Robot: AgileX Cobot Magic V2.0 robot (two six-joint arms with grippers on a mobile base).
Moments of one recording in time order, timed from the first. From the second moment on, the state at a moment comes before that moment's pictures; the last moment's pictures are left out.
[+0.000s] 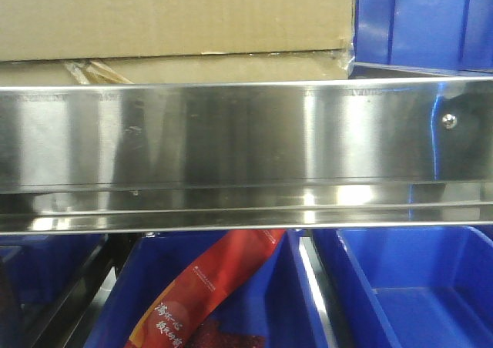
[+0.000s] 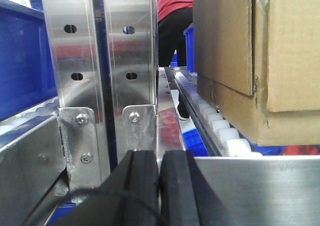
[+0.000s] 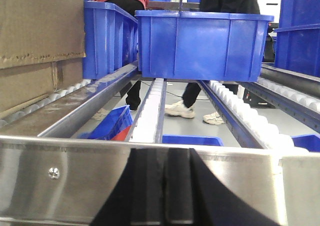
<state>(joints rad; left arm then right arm) 0.08 0.00 0.00 0.04 0.04 0.02 0.10 0.00 0.01 0.10 0.07 -0.10</state>
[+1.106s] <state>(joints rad) 0.08 0.00 -0.03 0.01 -0.11 0.02 0.10 0.00 -0.09 0.11 -0.03 -0.10</state>
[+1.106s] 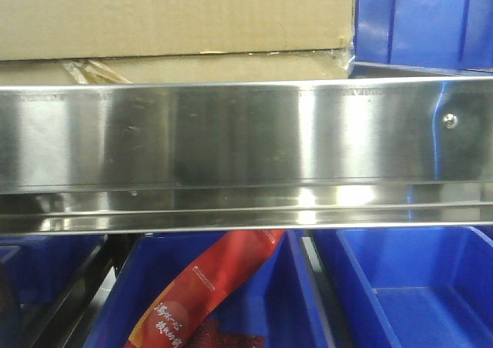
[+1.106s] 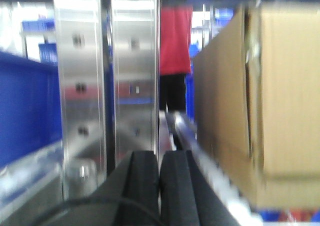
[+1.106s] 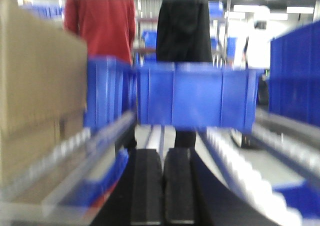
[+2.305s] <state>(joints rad) -0.42 0.90 -1.22 0.03 0.64 0.05 0.50 0.87 -1.09 0.19 0.39 -0.11</state>
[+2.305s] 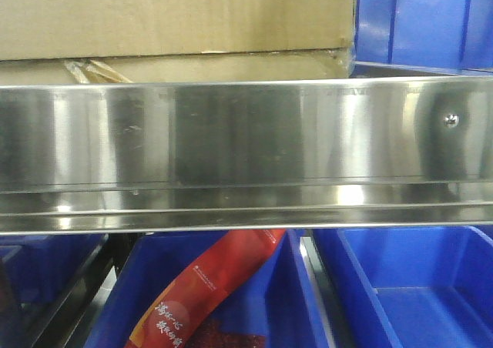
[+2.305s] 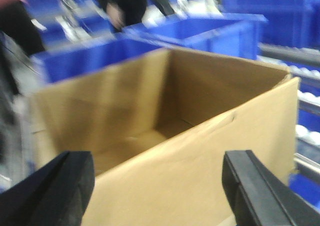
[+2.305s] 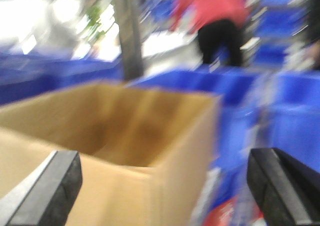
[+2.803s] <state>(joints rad) -0.22 1.46 -1.93 0.16 1.20 -0.19 0.43 1.53 -2.04 0.12 1.15 0.01</state>
